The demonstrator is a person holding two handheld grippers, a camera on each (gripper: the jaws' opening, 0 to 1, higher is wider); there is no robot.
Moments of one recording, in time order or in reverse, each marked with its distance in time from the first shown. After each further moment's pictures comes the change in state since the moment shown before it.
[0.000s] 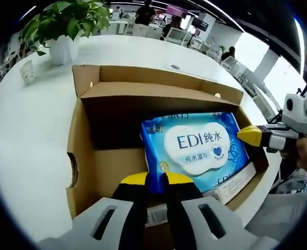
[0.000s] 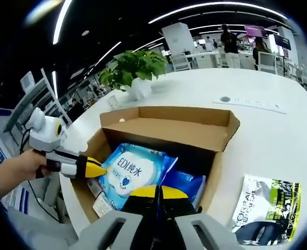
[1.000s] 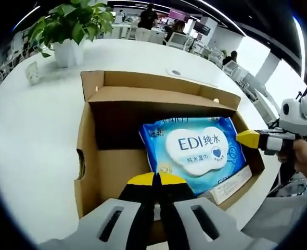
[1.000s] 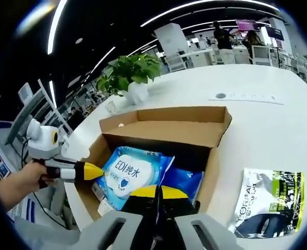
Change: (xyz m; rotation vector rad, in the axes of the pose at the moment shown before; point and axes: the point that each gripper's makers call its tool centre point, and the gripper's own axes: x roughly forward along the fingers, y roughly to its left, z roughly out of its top) left arm -0.012 0.003 0.007 -0.026 -0.039 0.009; right arm -0.006 -0.001 0.001 0.100 -0.018 0.021
